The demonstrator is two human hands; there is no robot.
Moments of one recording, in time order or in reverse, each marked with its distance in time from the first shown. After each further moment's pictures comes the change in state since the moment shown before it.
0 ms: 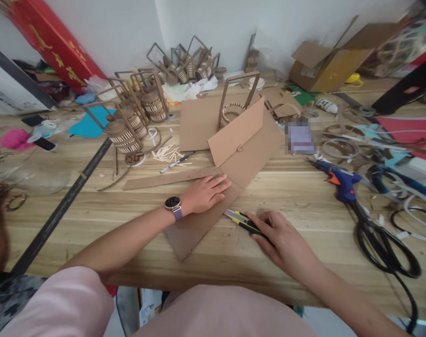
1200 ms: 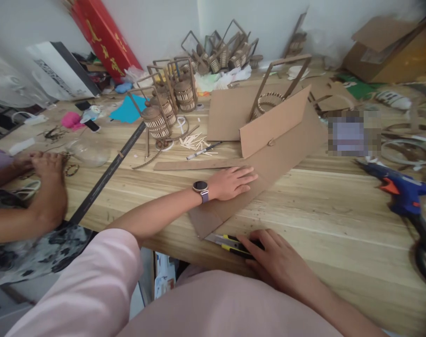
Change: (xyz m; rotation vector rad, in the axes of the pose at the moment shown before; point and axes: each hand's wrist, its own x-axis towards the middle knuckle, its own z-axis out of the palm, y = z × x) left_hand 0.002 0.001 0.000 0.060 -0.008 0.002; right_hand -0.005 -0.049 0.039 -0.077 -0.074 -0.360
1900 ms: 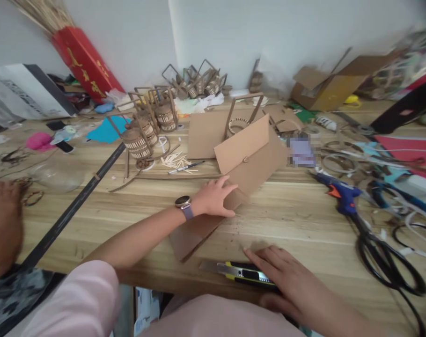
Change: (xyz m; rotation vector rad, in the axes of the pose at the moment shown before) left_hand 0.011 0.020 -0.029 -0.222 -0.053 -0.176; right_hand -0.034 0.022 -0.054 0.203 -0.154 0.136
